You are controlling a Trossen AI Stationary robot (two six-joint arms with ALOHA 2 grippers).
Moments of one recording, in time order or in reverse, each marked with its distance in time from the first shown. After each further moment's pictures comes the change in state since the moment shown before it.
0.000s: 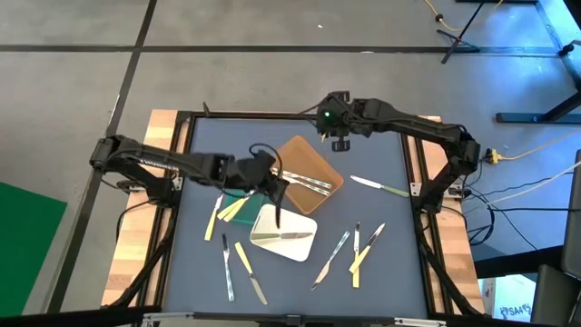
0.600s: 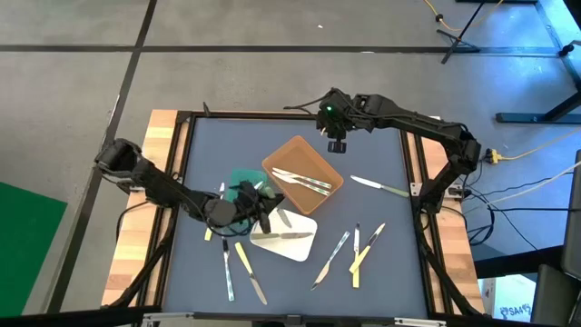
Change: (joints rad) left arm -0.295 0.073 -0.500 1.046 -0.543 0.352; right arm -0.053 0.000 0.000 0.006 -0.219 0.151
